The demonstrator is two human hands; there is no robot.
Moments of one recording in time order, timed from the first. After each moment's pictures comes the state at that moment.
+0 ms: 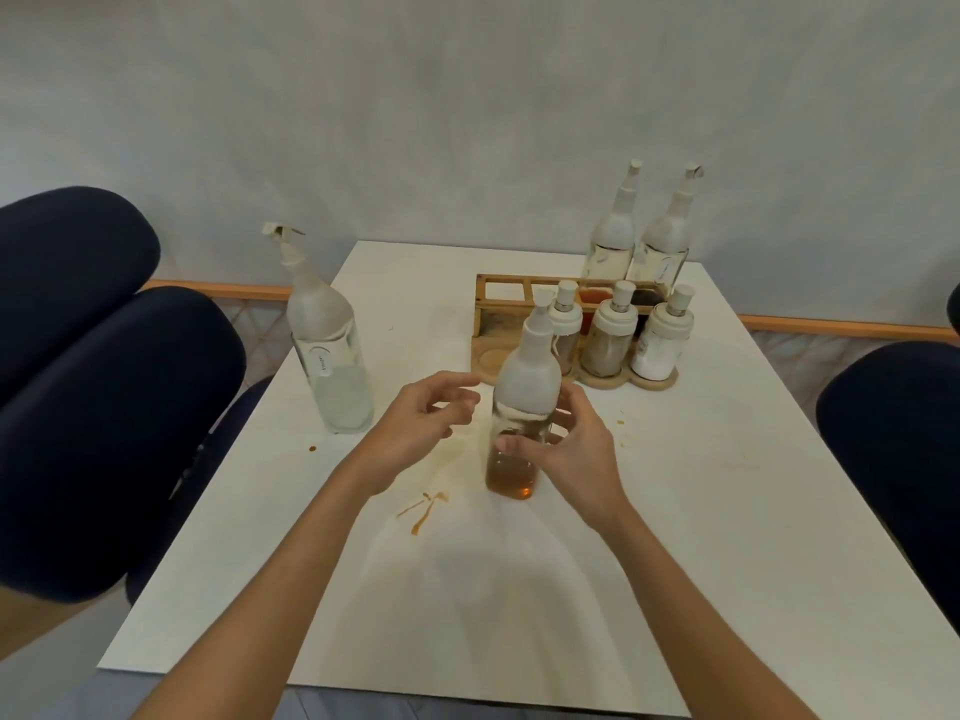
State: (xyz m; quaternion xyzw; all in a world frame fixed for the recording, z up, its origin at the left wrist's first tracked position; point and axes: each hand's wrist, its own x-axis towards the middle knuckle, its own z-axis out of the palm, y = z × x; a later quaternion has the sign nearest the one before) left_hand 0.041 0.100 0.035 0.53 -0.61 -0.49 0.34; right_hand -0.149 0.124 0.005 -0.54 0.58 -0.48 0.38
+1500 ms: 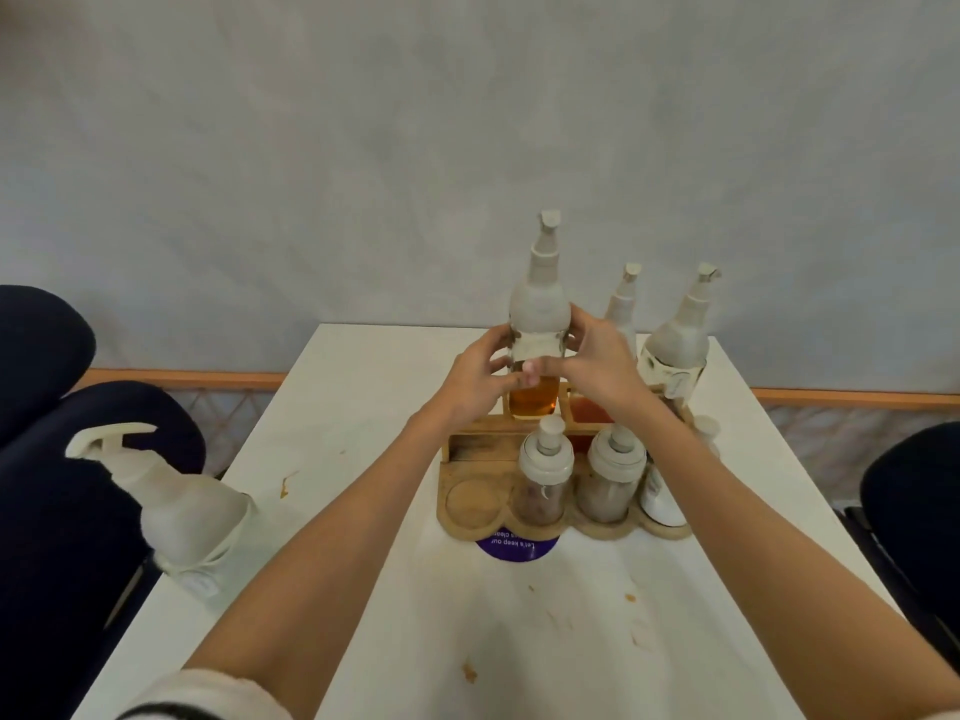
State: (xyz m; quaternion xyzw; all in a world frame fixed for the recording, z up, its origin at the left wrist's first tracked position) left_hand -0.070 -0.173 0.060 0.45 -0.69 -0.41 0.39; right_hand -0.230 -0.146 0.097 -0.67 0.55 -0.43 0.26
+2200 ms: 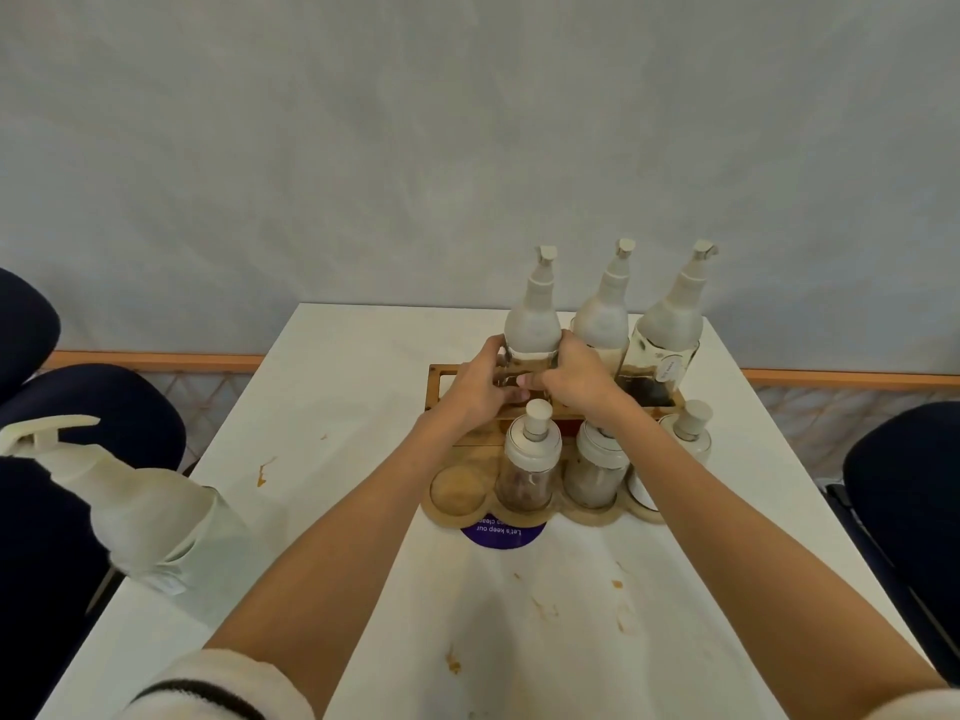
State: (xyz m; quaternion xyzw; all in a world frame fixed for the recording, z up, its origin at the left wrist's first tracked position) left_hand -0.090 -0.178 0.028 0.53 -0.69 -0.41 0.28; right_hand -0.228 -0.162 0.058 -0.61 0.66 -0.29 0.32
